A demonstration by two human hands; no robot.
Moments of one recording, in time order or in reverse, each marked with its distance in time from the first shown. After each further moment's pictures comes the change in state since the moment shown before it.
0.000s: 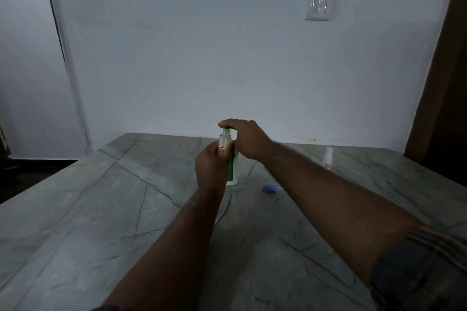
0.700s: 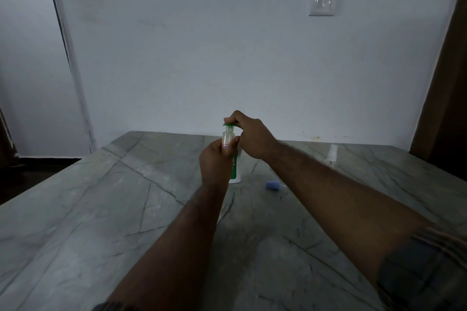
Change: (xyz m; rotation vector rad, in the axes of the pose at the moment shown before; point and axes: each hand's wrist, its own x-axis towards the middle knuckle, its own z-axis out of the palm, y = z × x) left_hand 0.006 -0.004 0.002 -0.017 -0.020 0.017; right_hand -0.001 0.010 0.005 0.173 0.061 -0.014
